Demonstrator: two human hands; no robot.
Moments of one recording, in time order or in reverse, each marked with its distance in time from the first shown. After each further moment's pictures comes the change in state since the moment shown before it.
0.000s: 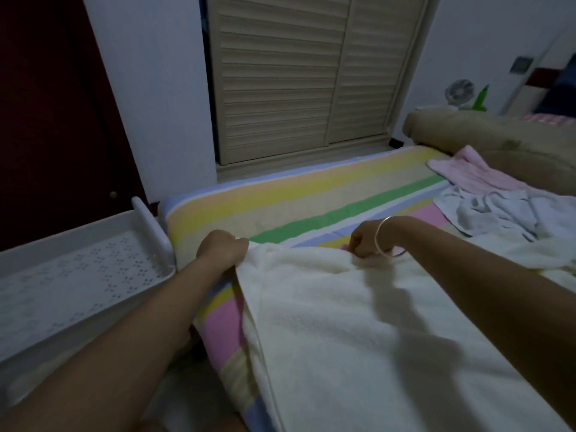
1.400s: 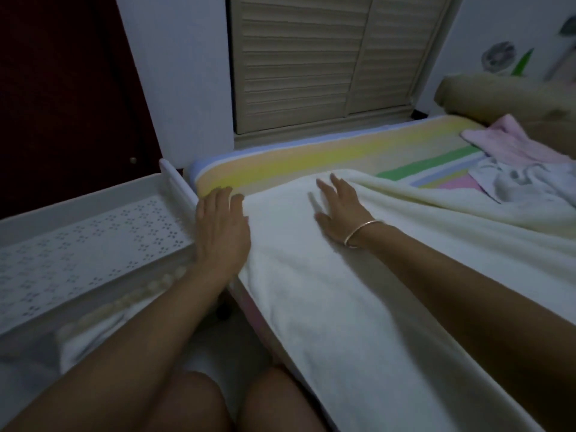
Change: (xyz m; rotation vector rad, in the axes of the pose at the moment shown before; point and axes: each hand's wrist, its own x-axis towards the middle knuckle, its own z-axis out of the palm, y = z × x) left_hand -0.007 -0.079 -0.013 0.558 0.448 0.604; right_hand 0.006 -0.107 0.052 0.304 0.579 -0.304
